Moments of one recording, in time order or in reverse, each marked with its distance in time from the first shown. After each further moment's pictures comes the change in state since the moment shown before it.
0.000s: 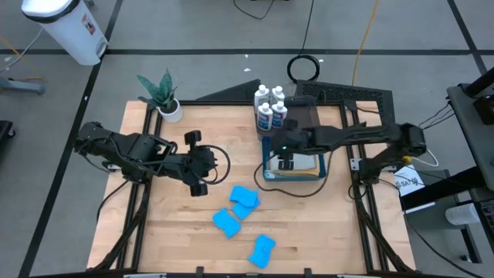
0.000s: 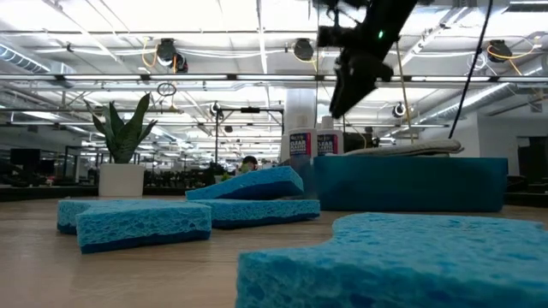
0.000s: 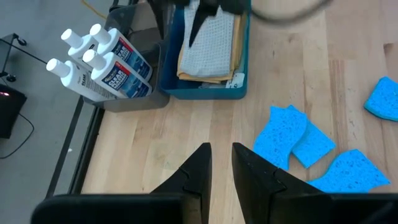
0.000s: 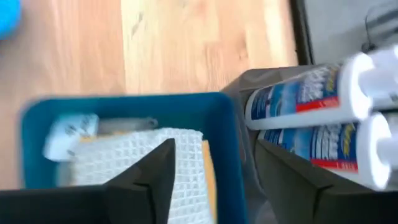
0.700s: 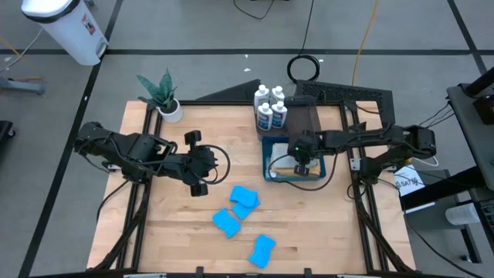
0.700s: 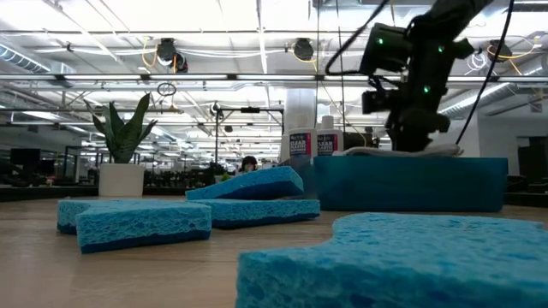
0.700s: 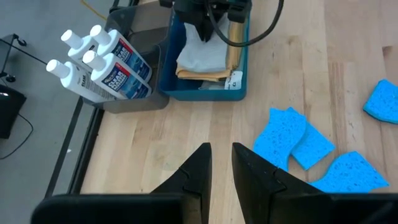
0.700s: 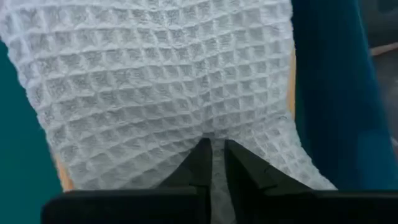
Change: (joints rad) left arm 0.000 0.000 0.000 0.006 0.000 -0.001; right arm -0.132 -0.108 -0.417 0.106 -0.234 0.181
